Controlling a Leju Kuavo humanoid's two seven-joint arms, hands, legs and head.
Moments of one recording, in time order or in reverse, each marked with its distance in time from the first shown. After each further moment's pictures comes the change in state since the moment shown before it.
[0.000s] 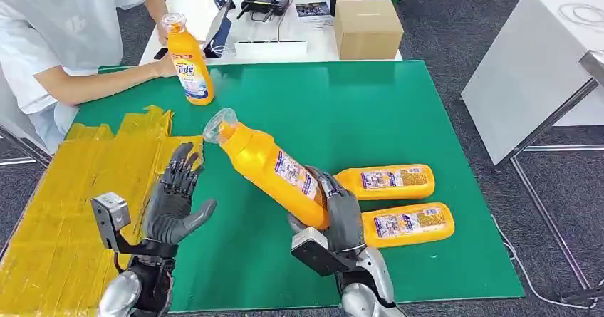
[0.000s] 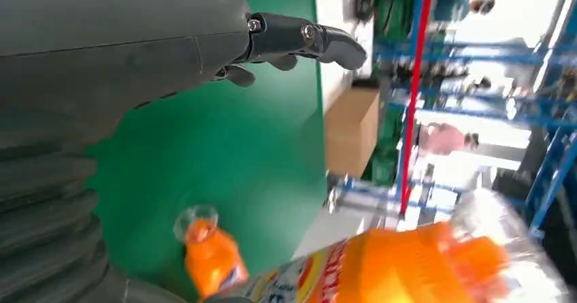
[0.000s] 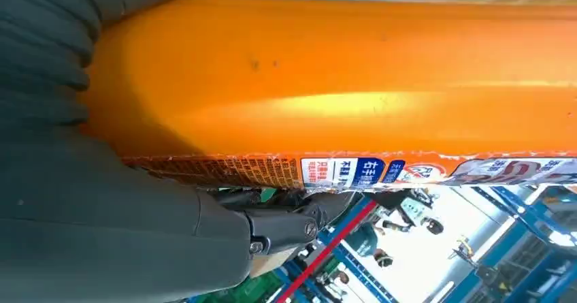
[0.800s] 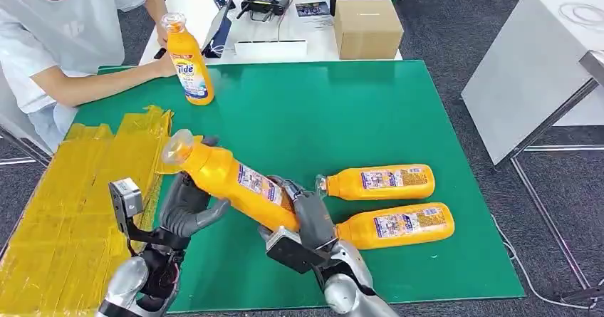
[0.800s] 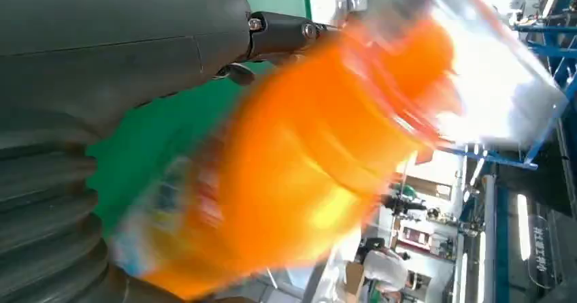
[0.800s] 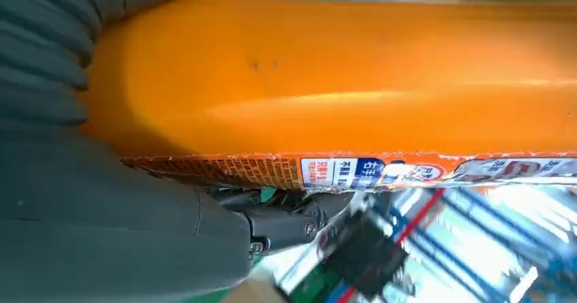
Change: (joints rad) left arm -0.088 0.022 -0.068 0.060 0.090 -0.090 0.013; right arm -0.106 0.050 0.092 0.179 -0.090 0.168 -0.040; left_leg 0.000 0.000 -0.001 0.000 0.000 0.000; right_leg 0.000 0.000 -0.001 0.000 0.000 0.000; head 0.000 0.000
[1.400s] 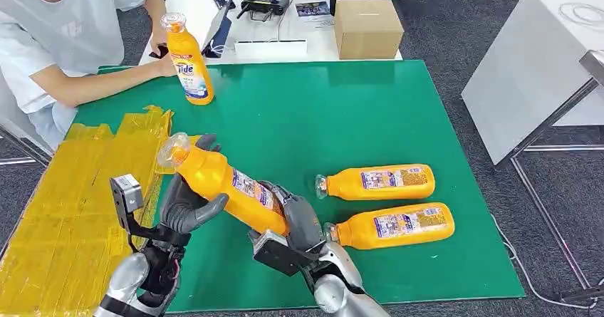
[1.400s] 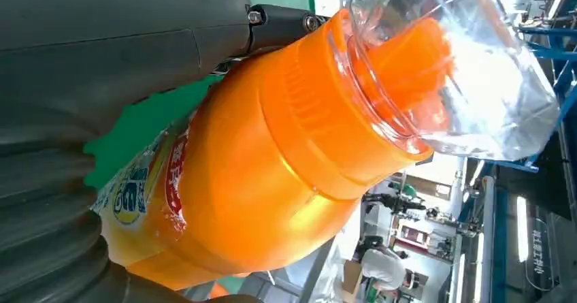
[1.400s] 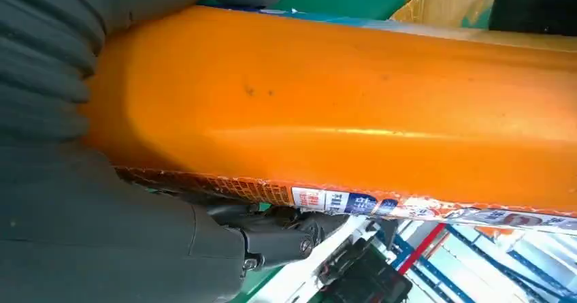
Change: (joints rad) left arm -0.017 0.003 -0.001 0.032 0.012 -0.006 0.000; right arm -0.030 0.034 0.035 0.101 -0.006 0.018 -0.015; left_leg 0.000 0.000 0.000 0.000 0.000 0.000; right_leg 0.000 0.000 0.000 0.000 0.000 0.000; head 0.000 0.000
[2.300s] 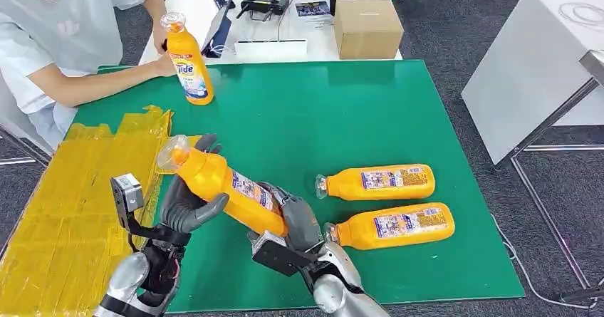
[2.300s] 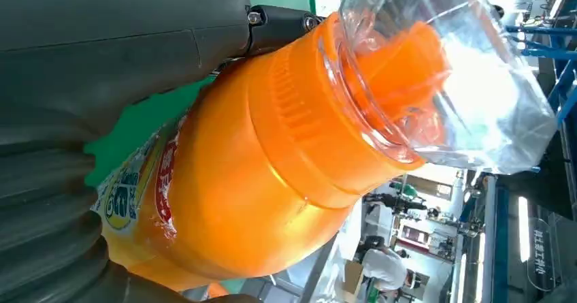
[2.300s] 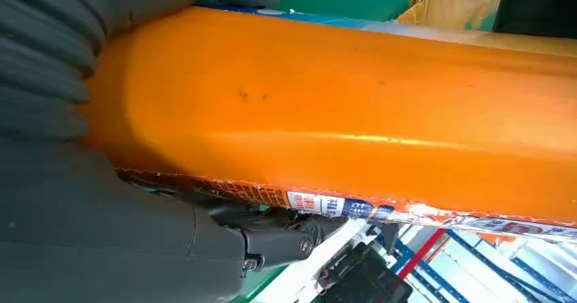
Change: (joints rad) left arm -0.003 0.001 0.000 0.002 0.000 0.000 0.000; right arm -0.004 0.002 0.006 0.013 0.000 0.000 -0.002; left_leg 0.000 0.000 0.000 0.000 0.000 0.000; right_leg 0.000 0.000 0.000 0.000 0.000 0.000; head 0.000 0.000
